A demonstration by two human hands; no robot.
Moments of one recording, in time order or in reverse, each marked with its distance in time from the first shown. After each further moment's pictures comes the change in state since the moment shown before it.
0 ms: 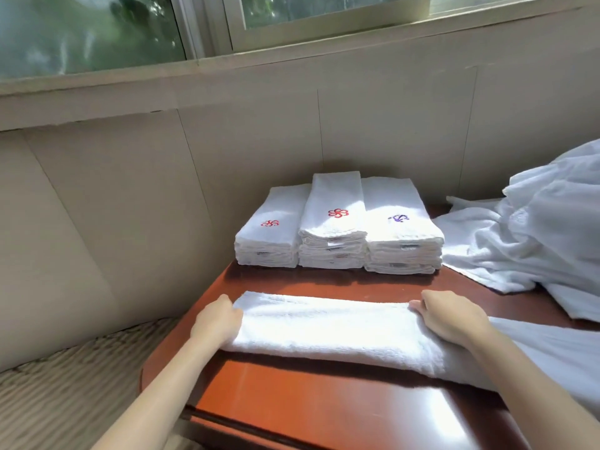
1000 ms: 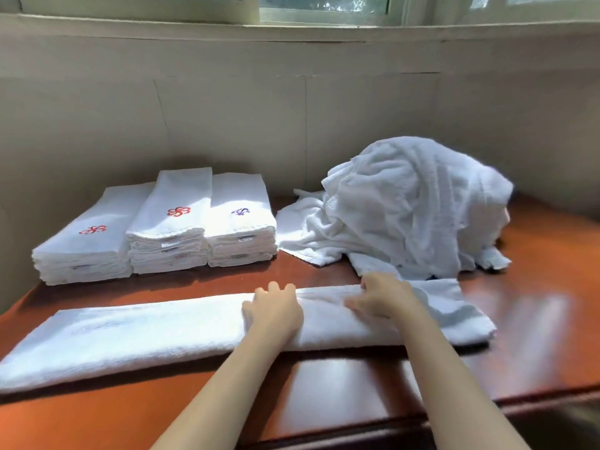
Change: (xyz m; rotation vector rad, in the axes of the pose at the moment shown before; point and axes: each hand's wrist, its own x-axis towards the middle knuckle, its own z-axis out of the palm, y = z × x) left_hand -0.165 0.292 0.072 0.172 -0.149 0.614; right_hand -0.080 0.144 -0.045 0.037 -0.007 0.340
